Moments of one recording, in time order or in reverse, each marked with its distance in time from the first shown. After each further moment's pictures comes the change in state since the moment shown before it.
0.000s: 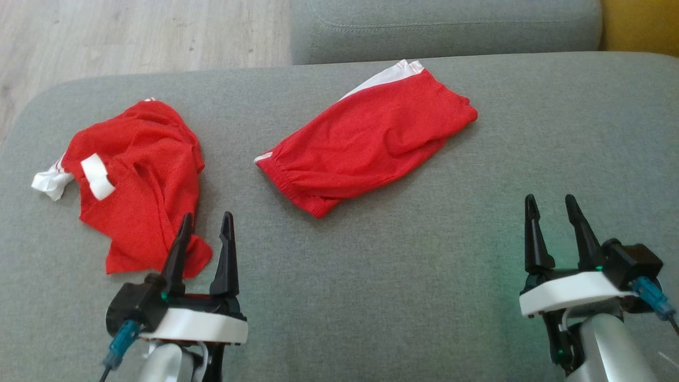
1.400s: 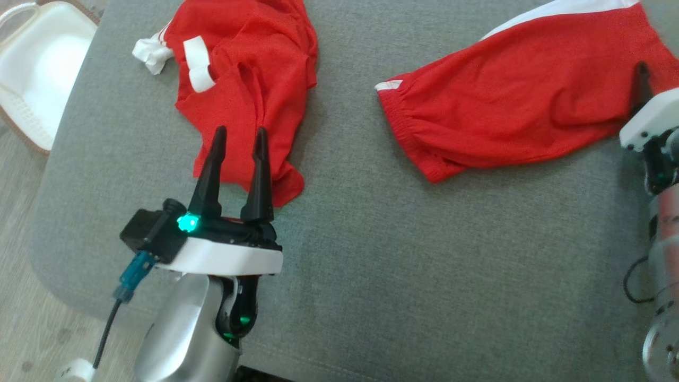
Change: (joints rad) left arm -0.218 -0.007 -0.169 -0.067 -0.155 0.040 0.000; right arm -0.714 -0.146 -0.385 0.604 -0.198 0.000 0.346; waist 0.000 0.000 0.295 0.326
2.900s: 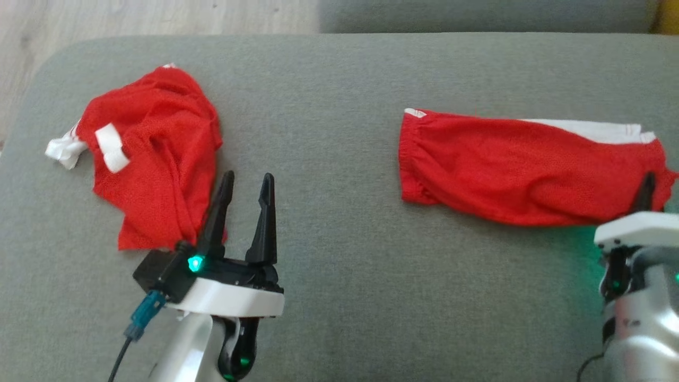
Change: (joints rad) left arm 0.127 0.002 0.014 -0.016 0.022 -0.024 0.000; right arm 0.300 0.120 -0.099 -0.064 0.249 0.000 -0.332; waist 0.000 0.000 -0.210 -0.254
